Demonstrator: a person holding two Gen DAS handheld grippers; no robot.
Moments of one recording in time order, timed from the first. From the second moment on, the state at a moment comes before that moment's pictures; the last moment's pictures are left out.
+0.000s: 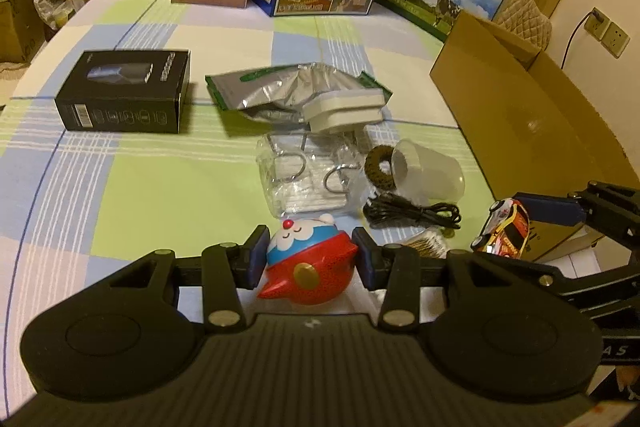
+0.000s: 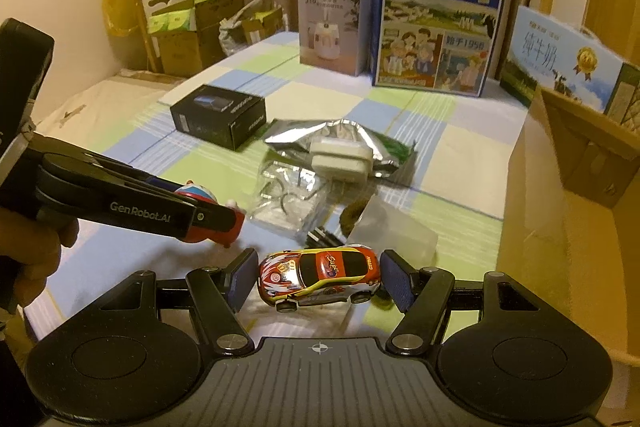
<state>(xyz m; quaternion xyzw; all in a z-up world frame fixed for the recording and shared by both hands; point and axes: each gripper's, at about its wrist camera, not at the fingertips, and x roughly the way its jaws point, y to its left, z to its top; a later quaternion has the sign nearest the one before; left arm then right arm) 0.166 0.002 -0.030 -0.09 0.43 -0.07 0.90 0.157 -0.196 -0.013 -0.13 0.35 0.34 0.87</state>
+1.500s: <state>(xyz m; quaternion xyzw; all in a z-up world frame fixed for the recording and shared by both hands) 0.234 -0.217 0.077 -0.06 0.32 -0.27 0.91 0.192 -0.397 0.044 0.00 0.29 0.01 0.96</state>
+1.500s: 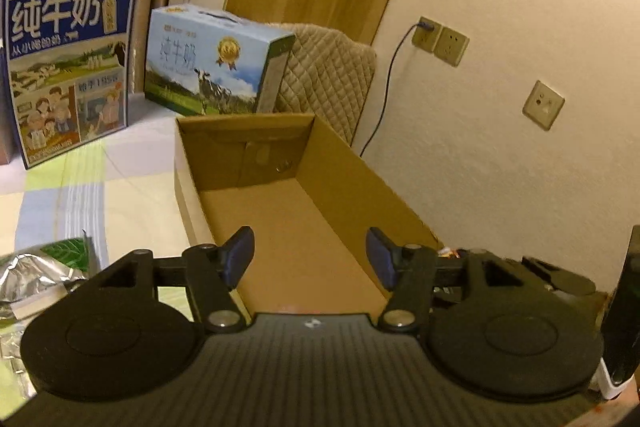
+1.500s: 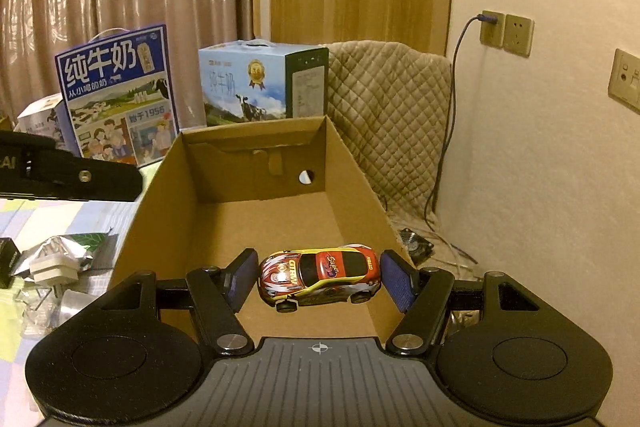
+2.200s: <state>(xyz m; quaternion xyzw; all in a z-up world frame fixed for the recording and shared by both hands) 0.220 -0.120 0.067 -0.07 0.33 -0.18 0.92 0.193 -0.395 0.056 0.09 0.25 0.05 0.96</state>
